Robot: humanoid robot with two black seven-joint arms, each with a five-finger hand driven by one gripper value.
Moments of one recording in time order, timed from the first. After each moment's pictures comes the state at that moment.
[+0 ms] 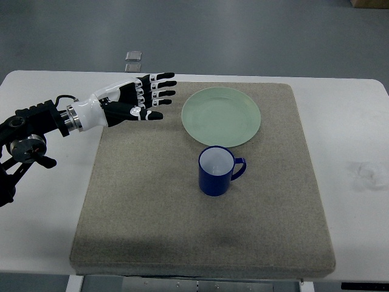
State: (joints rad) left arm -0.61 0.46 -0.86 -1.12 0.63 -0.61 -0.12; right arm 0.00 0.00 0.06 0.09 0.01 0.16 0.23
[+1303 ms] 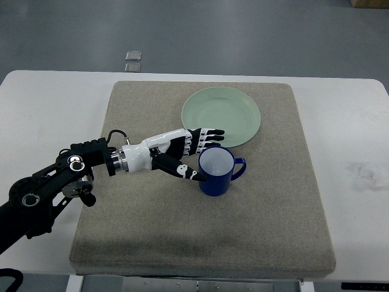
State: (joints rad) left arm -0.52 0.26 -0.83 -1.12 1.00 -0.61 -0.21; right arm 0.00 0.00 0.06 0.09 0.01 0.16 0.23
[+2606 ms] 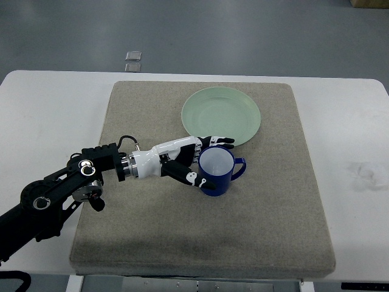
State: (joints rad) left arm -0.53 0.22 -0.80 -1.10 1.01 -0.61 -0.21; right arm 0.00 0.00 0.06 0.09 0.01 0.16 0.23
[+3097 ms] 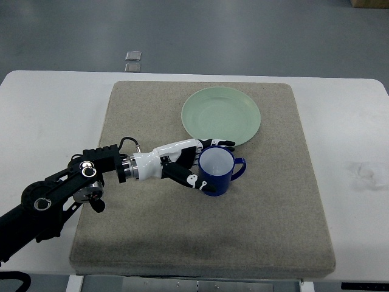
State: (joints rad) left arm -0.53 0.22 -0.79 -1.10 1.01 -0.61 -0.21; right arm 0.00 0.00 0.06 0.09 0.01 0.16 0.23
